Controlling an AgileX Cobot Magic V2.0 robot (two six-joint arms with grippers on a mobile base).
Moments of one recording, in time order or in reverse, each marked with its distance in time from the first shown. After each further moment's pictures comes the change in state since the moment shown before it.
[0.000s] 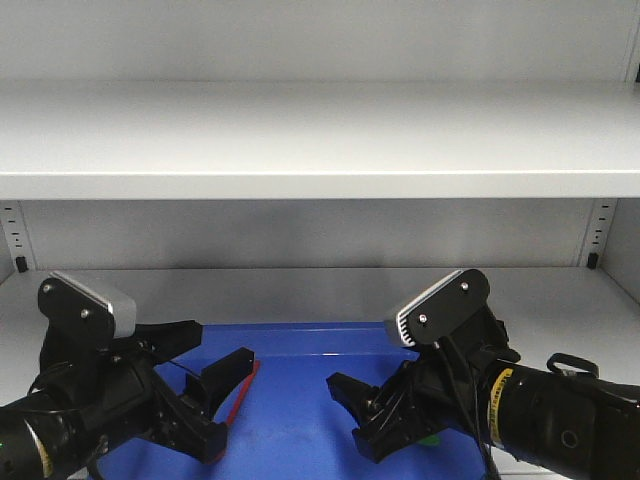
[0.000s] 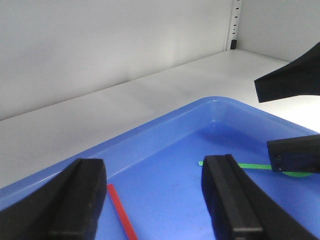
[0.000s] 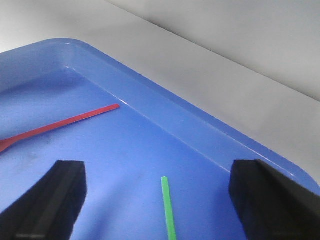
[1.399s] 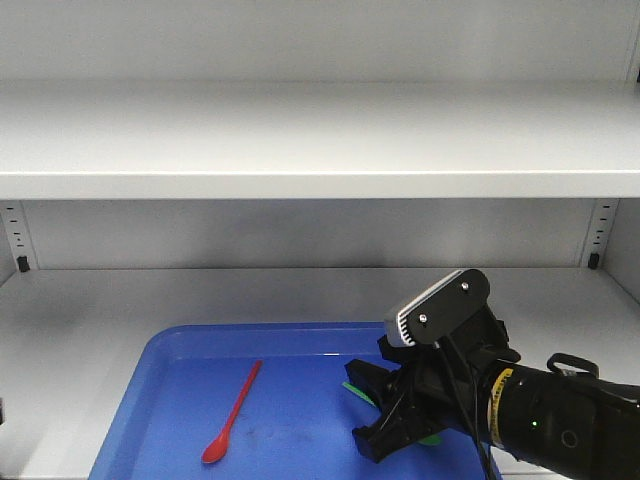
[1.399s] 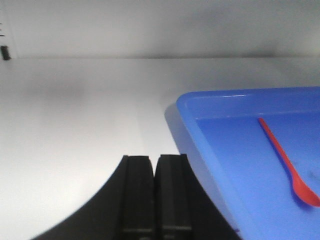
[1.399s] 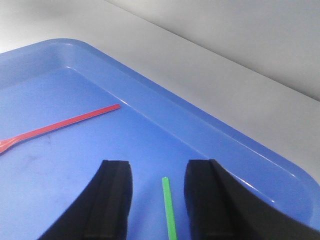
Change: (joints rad) left arm 0.285 -0.551 0.310 -0.246 0.334 0.083; right arm 0.000 0.000 0.000 0.000 0.000 0.000
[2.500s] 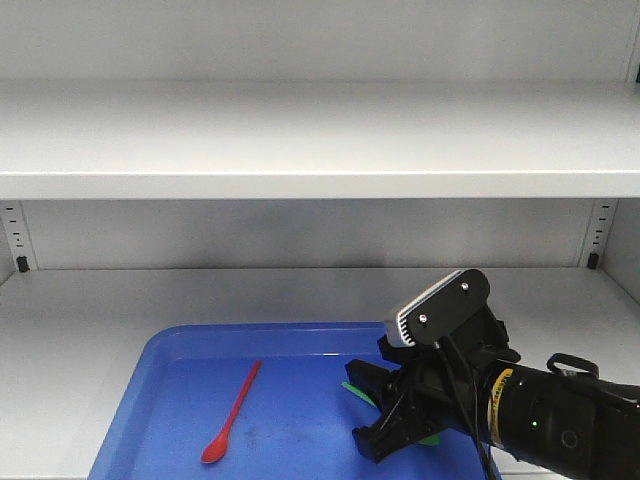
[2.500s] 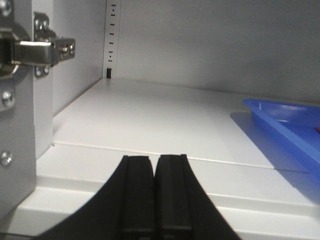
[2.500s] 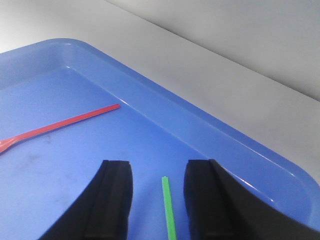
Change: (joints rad) left arm 0.217 -0.762 0.458 -0.356 0.051 0.349; right arm 0.000 0.000 0.000 0.000 0.001 0.000
